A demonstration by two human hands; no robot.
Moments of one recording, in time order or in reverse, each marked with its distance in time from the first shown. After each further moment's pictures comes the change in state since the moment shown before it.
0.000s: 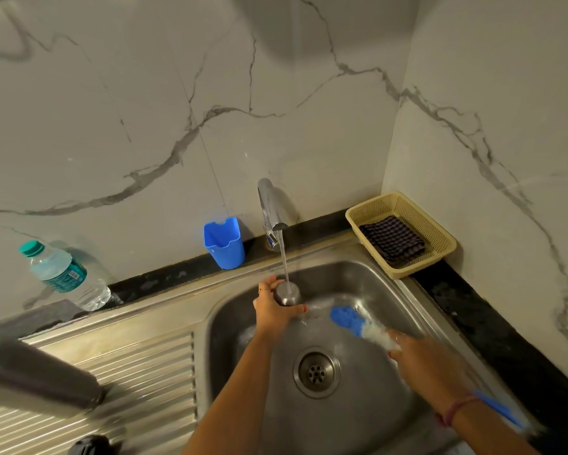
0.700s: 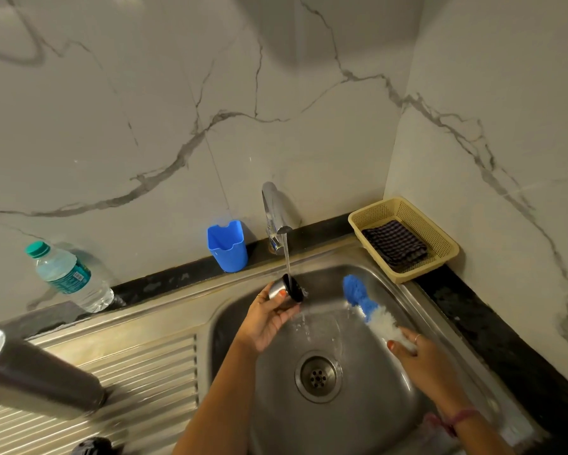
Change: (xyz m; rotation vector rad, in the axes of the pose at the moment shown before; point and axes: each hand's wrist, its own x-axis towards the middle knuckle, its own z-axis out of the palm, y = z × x) left_hand -0.007 0.008 -0.033 -0.962 -0.314 -0.301; right_hand 0.006 -0.002 0.014 0.736 0.059 0.351
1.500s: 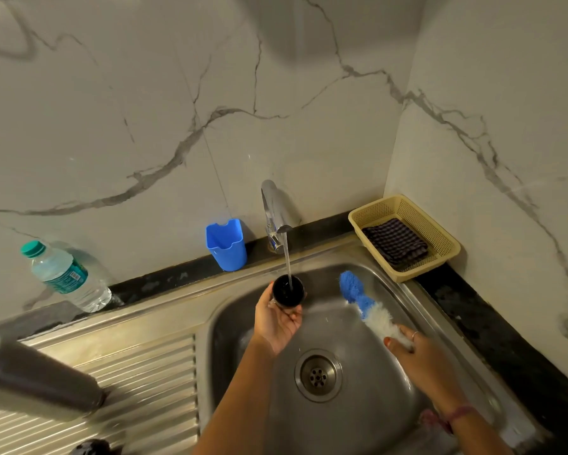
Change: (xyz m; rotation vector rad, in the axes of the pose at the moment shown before) left_hand 0.009 -0.024 0.012 -0.156 0.110 -0.065; right_hand 0.009 0.008 0.006 -0.046 -0.009 -0.030
